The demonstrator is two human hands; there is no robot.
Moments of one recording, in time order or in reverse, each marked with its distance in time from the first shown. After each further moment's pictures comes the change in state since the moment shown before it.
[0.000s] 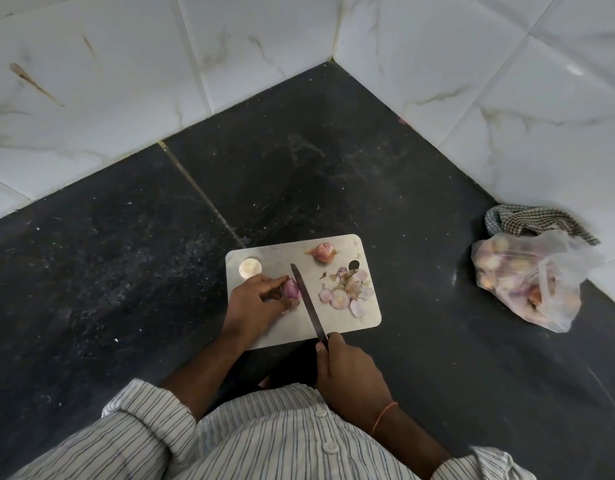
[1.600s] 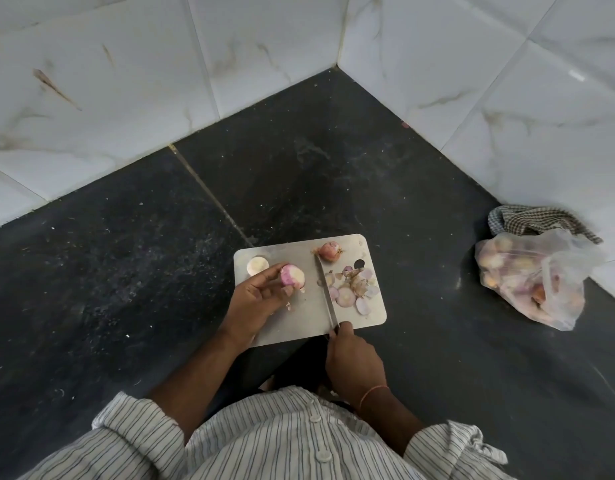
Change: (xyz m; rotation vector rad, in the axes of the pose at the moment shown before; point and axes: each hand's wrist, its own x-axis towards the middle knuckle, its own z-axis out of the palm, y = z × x) left_hand -0.016 0.012 -0.012 -0.572 -0.085 -0.034; right_hand 0.026 0.016 0.031 0.030 0.063 0.124
